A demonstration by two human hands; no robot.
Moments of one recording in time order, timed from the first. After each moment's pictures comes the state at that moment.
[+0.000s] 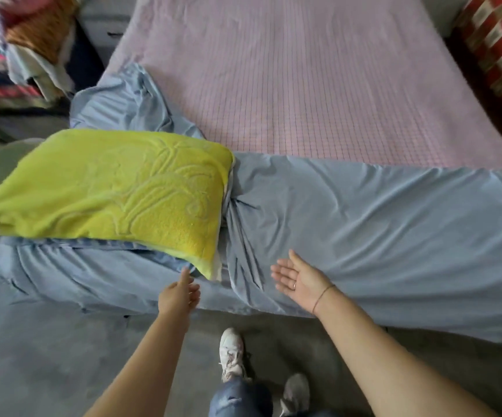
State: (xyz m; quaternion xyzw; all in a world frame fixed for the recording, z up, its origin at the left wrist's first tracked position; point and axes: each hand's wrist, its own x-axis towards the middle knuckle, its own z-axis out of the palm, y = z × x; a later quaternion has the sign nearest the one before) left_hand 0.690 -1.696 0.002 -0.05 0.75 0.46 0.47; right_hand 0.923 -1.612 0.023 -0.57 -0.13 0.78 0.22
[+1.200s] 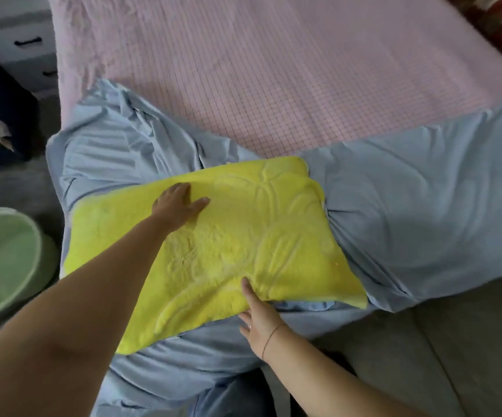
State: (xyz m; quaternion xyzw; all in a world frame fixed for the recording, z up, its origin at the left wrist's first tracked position) left_hand 0.338 -1.393 0.038 0.65 0.70 -0.02 0.30; right_hand 0.495 -1.605 0.030 -0.62 0.10 0.73 0.28
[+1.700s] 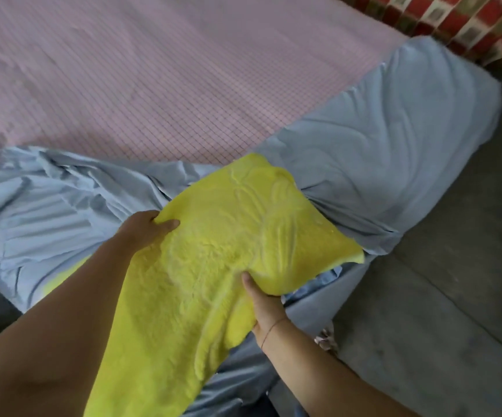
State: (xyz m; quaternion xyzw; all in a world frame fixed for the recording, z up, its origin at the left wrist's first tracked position) left_hand 0.312 -1.329 0.035 0.71 0.59 -0.10 0.37; right_hand 0.433 -1.580 0.001 -0.62 0.18 0.54 0.55
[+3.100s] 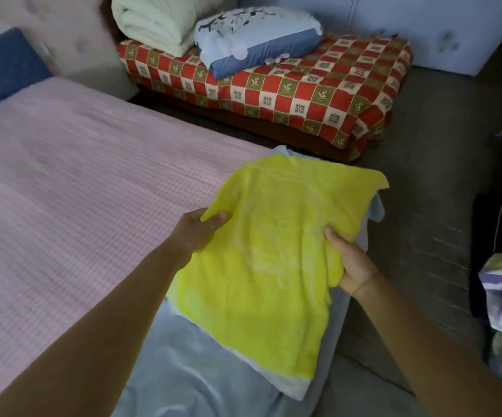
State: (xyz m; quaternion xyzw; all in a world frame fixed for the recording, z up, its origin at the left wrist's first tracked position) left_hand 0.986 -1.307 0.165 0.64 0.41 0.07 0.65; right_hand 1.138 -1.552 0.118 -0.52 0.02 0.40 0.75
